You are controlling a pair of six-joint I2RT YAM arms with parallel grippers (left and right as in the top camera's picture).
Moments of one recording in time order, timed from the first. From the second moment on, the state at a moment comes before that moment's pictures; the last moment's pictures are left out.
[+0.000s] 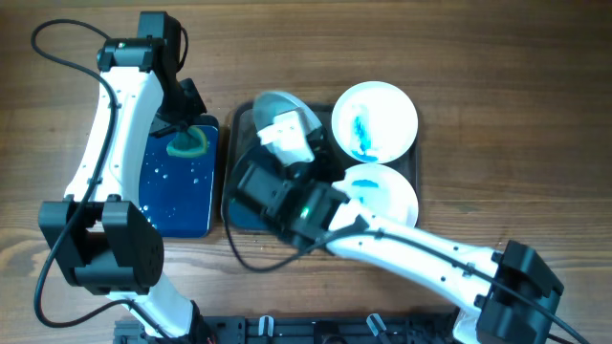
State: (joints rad) left arm -0.03 1.85 1.69 -1.28 -0.11 -0.48; right arm 1.10 1.71 1.34 -0.63 1.23 0.33
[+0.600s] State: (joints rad) left arm -0.03 1.85 1.69 -1.28 -0.11 -0.47; right arm 1.14 1.70 1.32 -0.53 1.19 0.02
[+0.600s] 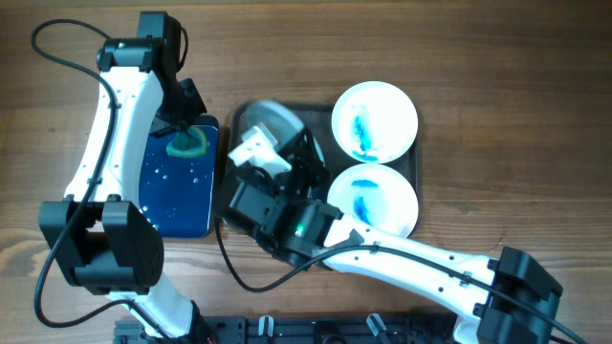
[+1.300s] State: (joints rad) left arm -0.12 1.85 1.69 -1.22 -0.02 -0.43; right arm -0.09 1.51 1.29 -0.96 -0.11 0.43
